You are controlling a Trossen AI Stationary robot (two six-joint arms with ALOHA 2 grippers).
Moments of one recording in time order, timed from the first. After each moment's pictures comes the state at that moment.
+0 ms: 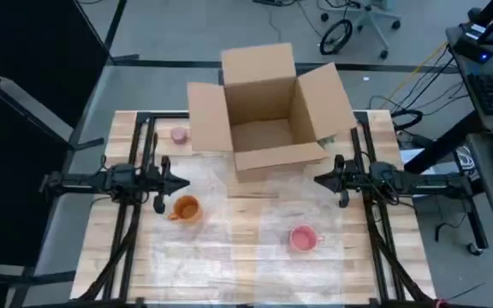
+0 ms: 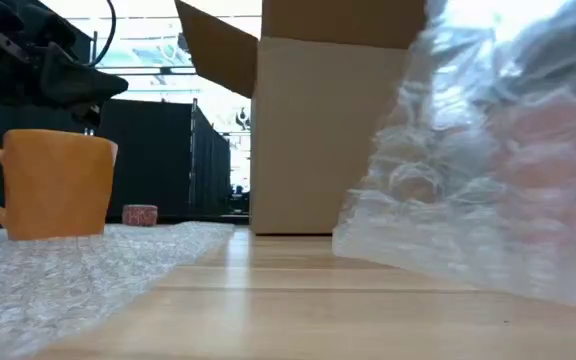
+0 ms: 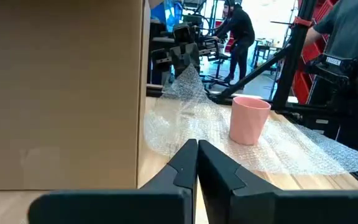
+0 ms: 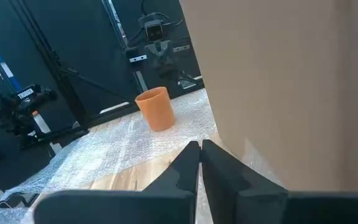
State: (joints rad) left arm -0.02 0.04 0.01 0.01 0.00 -0.10; right arm -0.03 0.08 0.02 0.02 0.05 0.33
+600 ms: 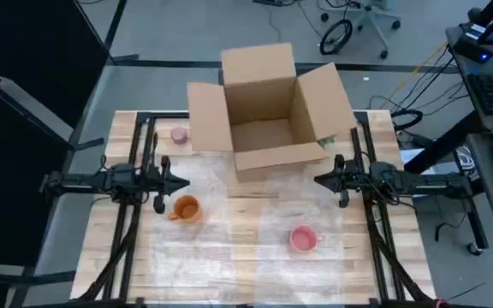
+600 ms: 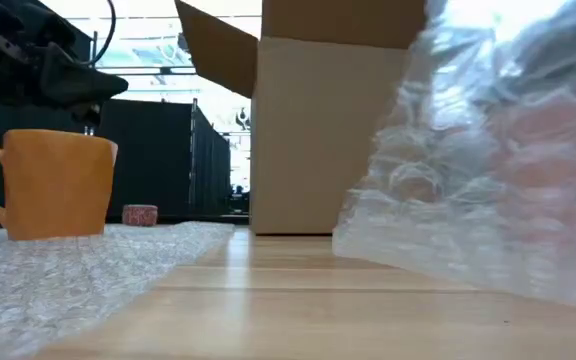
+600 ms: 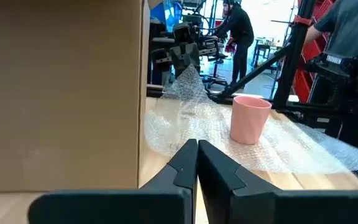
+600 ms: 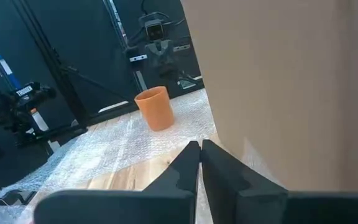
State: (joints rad) left arm -0.02 0.04 0.01 0.01 0.00 -0.04; right arm -0.03 0.08 0.02 0.03 0.05 0.31
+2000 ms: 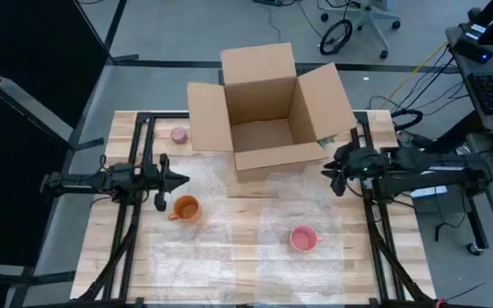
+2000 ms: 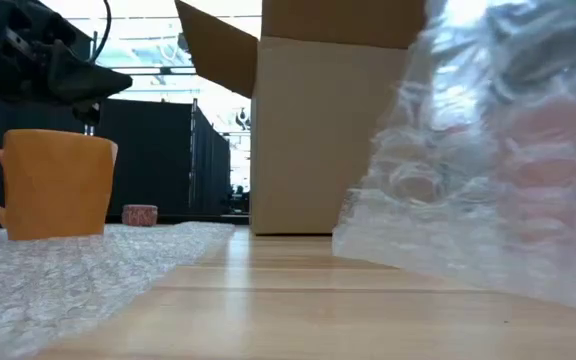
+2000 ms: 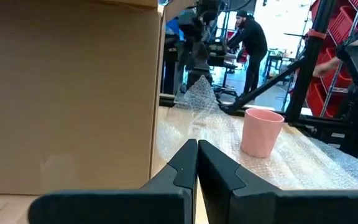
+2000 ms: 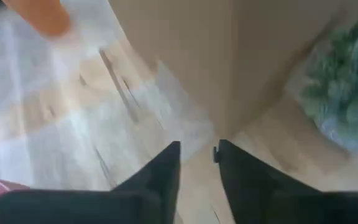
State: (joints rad) left arm -0.02 0.04 0.01 0.05 -0.07 -0.10; right arm -0.03 0.66 0.66 -0.80 0.23 0.48
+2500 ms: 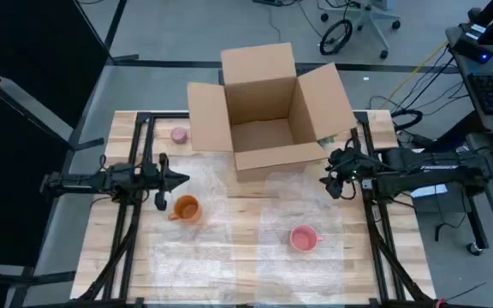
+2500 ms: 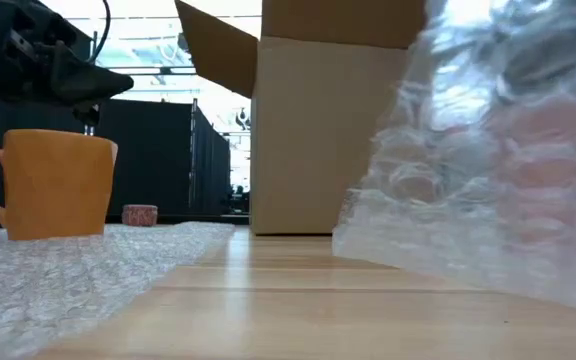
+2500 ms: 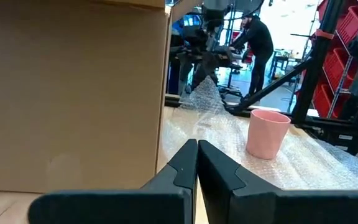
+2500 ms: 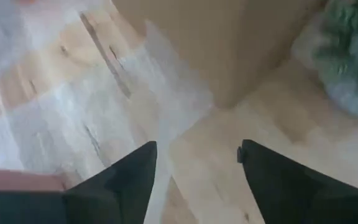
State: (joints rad) left arm -0.02 0.04 0.01 0.05 -0.09 -0.10; right arm -0.03 0.74 0.66 -0.86 0.15 0.57
